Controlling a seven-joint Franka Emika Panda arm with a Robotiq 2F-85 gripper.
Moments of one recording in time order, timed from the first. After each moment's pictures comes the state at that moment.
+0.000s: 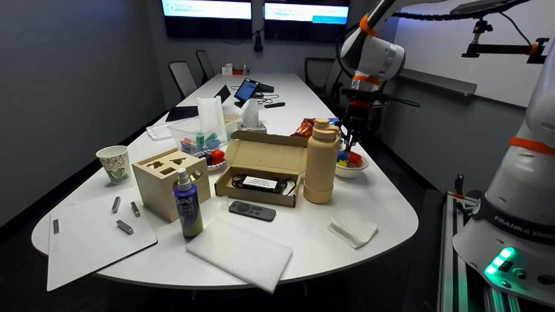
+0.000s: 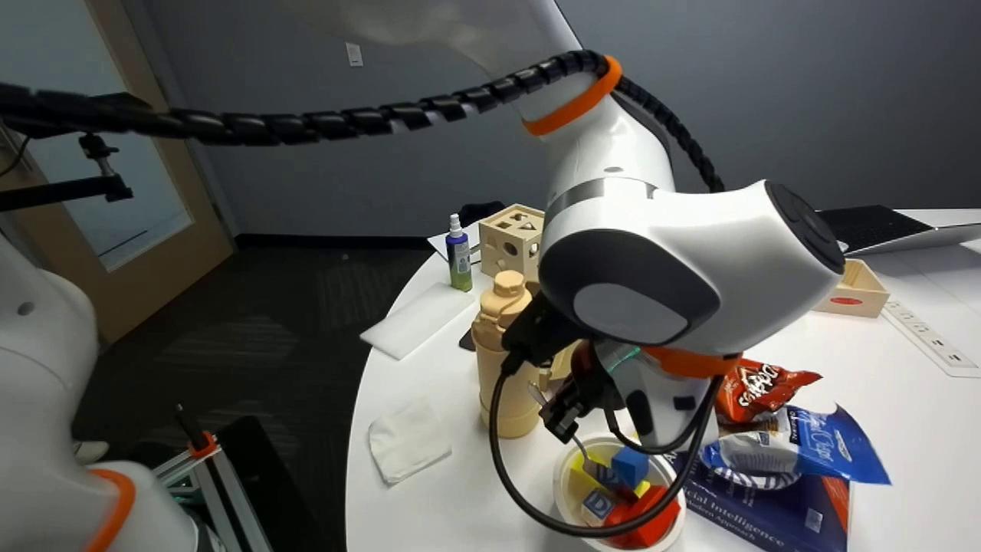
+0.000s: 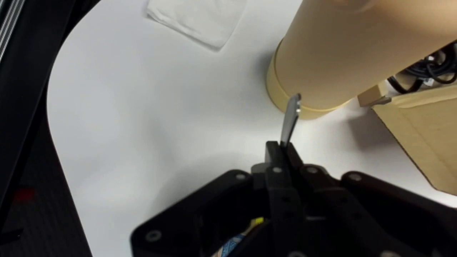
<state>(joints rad) -0.26 0.09 -0.28 -2.42 0.50 2.13 0.44</state>
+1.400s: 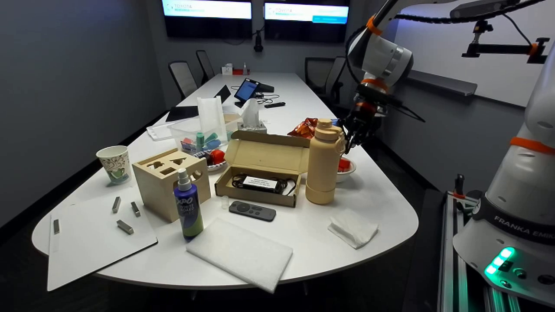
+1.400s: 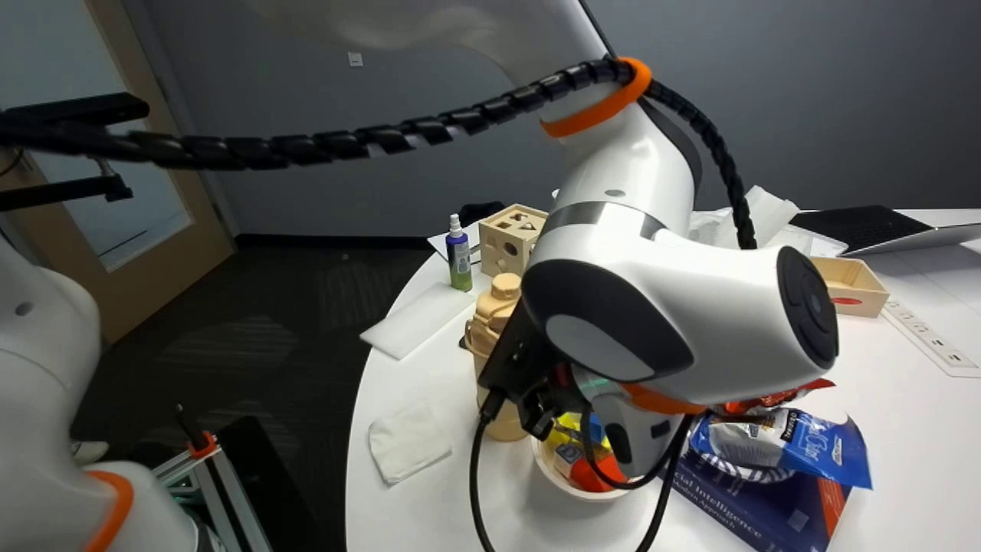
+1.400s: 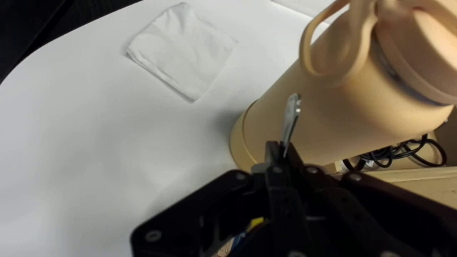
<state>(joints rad) -0.29 0.08 -0.29 -2.47 0.70 2.01 0.06</state>
